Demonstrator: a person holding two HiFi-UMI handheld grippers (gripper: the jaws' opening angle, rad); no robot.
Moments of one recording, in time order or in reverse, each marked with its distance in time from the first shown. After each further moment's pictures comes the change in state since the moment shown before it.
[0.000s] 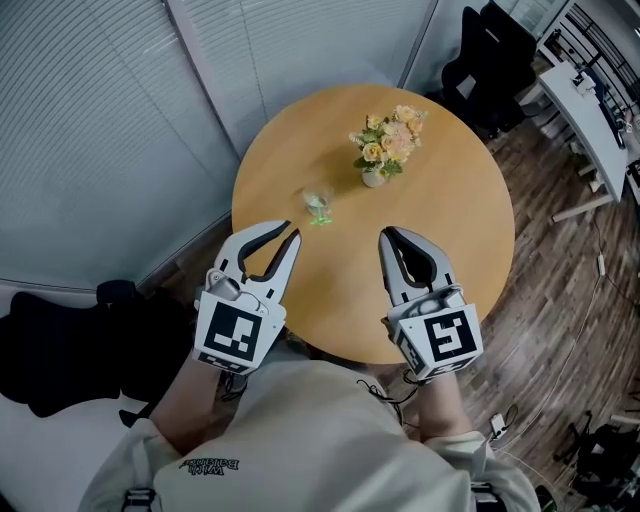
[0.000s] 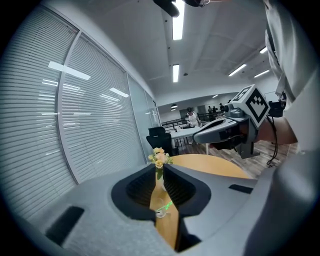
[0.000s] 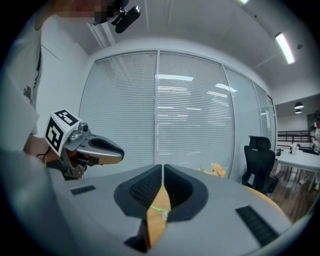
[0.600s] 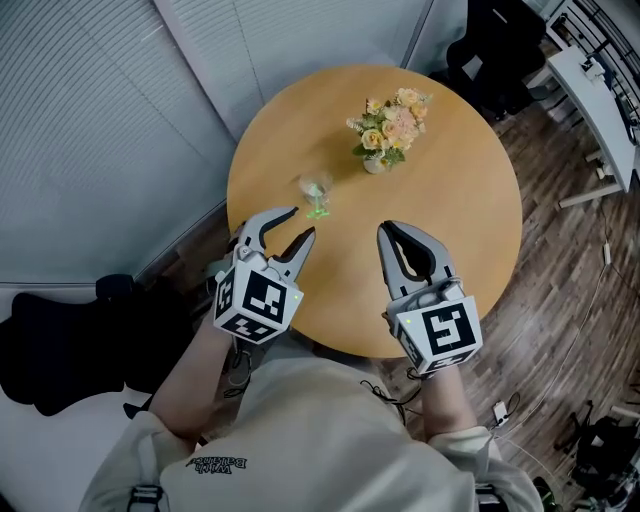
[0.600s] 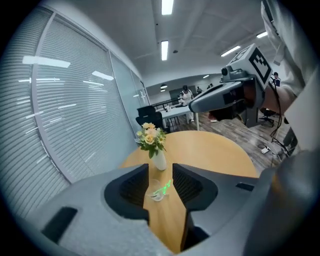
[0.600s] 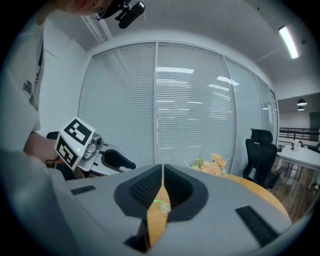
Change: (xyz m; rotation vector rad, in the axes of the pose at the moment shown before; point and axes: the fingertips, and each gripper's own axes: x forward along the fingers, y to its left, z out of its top) left arm 0.066 -0.019 -0.082 0.063 0.240 -0.107; right arm 0.018 -0.014 -0.033 0.008 0.073 0.022
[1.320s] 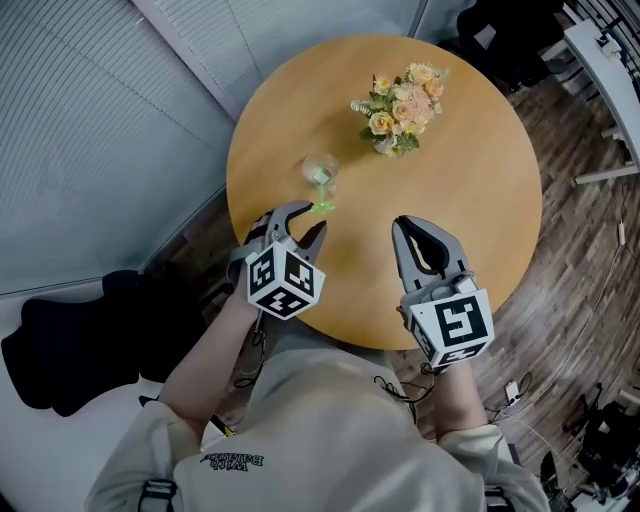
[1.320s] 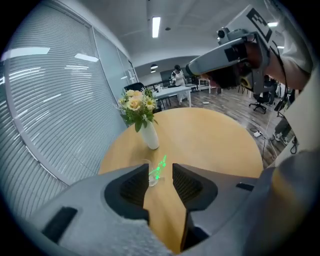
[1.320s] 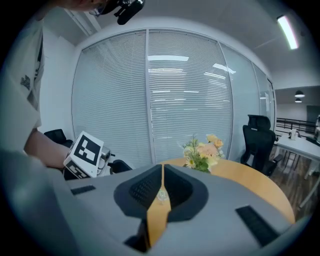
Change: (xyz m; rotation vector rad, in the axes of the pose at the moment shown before) left arm 0.083 -0.021 -0.075 0.068 0.218 -0.107; right arm 0.023 -0.026 -0.048 0.064 0.116 -0.012
